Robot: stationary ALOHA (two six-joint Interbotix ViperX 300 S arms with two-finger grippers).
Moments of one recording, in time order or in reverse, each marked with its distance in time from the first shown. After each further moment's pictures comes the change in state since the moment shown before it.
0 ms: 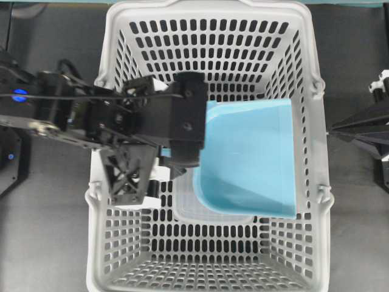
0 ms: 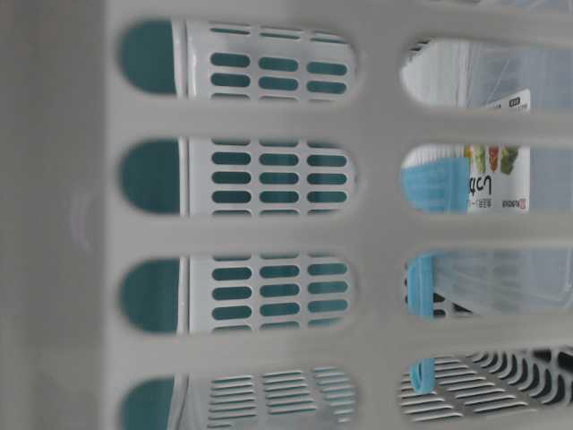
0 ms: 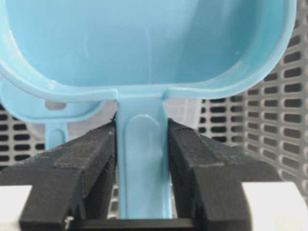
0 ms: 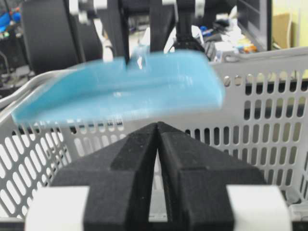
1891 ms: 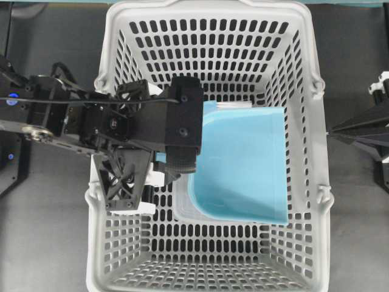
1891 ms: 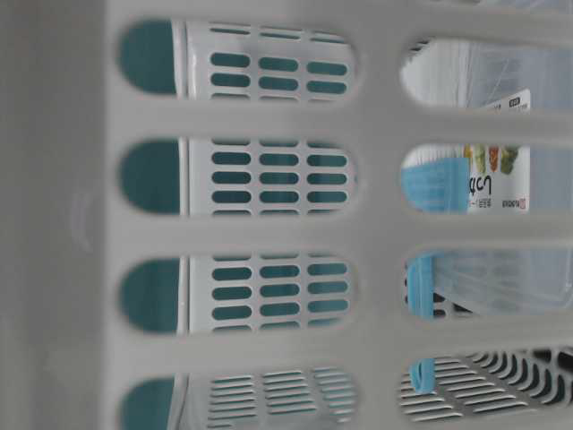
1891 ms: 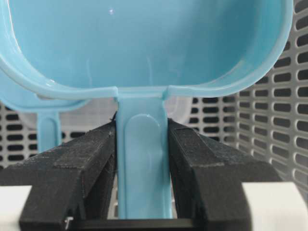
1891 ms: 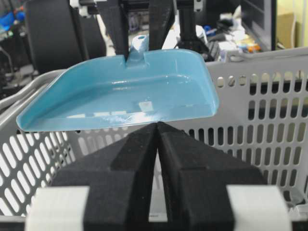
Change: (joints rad) left arm -0.015 -0.002 0.002 0.000 0.029 -0.018; right arm 0.009 0.000 0.000 0.000 0.000 0.000
